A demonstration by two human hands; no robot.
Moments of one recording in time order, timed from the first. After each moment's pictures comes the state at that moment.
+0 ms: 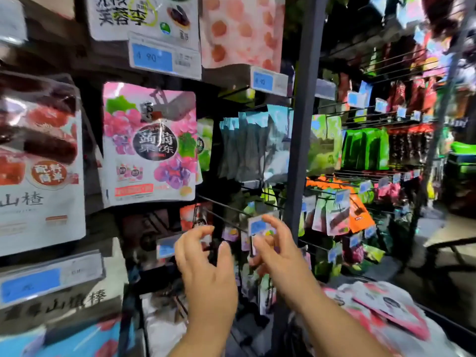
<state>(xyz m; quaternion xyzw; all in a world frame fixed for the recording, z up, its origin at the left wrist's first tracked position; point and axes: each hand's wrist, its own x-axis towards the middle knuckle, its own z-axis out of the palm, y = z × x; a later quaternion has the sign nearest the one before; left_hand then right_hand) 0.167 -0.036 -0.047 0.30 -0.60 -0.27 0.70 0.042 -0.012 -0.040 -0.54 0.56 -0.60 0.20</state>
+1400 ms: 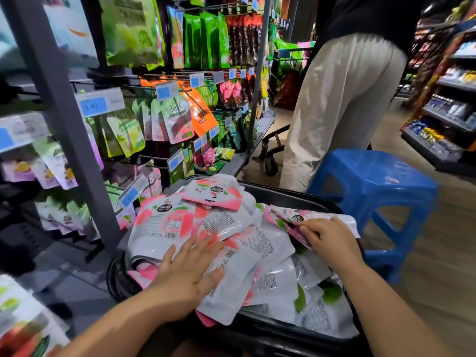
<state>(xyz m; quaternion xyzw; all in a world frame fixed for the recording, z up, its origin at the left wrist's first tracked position) -0.020 0.056 -0.206 0.07 -0.97 -0.22 -0.07 -0.222 0.303 -0.203 -0.25 0.95 -0.16 -0.06</state>
